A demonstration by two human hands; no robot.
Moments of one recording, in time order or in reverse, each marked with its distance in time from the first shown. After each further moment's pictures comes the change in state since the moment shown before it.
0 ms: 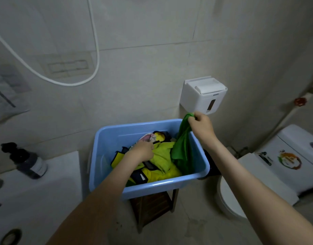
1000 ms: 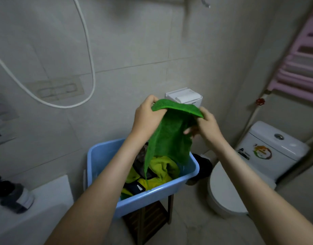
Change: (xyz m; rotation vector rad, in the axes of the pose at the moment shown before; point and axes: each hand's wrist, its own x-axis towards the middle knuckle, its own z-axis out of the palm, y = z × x) left_hand -0.069 0.059 -0.101 -0.882 0.786 0.497; right_hand -0.051 -0.051 -0.052 0.271 0.029 -0.023
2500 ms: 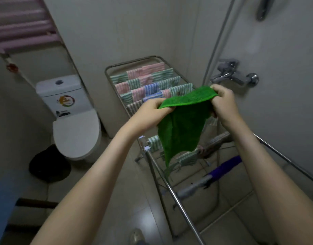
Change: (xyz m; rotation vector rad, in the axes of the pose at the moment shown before) left_hand -0.462 0.218 0.174 -0.301 -1.795 0.285; right_hand -0.641 -0.017 -0.214 -0.263 1.453 0.245
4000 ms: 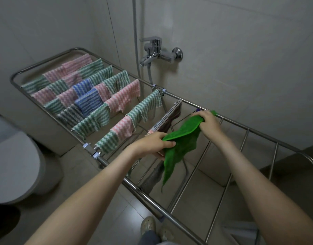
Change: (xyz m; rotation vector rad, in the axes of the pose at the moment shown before) left_hand 0.030 -0.060 0.172 0.075 -0.818 -0.293; right_hand -0.089 0.152 -0.139 -0.606 0.207 0.314
